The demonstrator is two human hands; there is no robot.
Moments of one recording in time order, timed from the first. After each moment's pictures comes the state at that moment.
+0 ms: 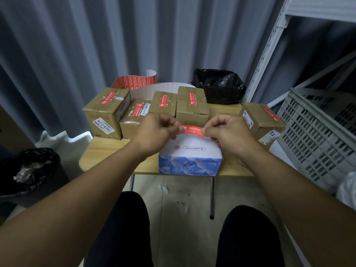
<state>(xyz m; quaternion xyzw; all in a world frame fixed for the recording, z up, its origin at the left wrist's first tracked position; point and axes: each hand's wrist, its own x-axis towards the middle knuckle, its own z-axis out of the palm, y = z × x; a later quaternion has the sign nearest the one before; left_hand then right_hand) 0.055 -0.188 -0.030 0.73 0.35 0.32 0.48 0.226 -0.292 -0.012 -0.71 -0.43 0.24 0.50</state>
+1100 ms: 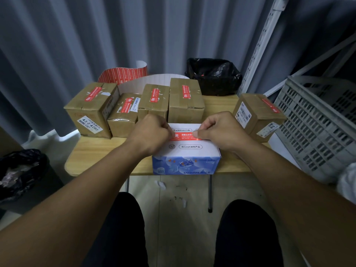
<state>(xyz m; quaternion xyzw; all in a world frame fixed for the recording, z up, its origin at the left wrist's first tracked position) 0.069 -0.181 -0.031 0.80 0.45 0.19 0.34 0.244 -0.270 -0.033 -0.78 -0.43 0.24 0.39</state>
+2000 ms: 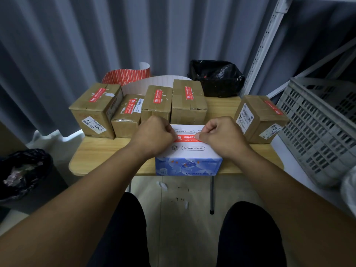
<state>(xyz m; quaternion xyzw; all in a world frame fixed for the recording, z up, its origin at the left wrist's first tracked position) 0.071 -0.183 -0.035 0.82 0.46 0.18 0.29 0.239 -0.272 -0.047 -0.81 -0.45 0.13 0.36</state>
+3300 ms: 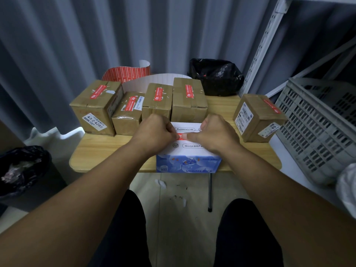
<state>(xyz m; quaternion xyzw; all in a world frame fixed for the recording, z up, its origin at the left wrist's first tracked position) 0.069 -0.183 -0.038 0.82 0.44 0.19 0.31 0.213 -0.264 -0.032 -0.87 -0.40 0.13 0.24</state>
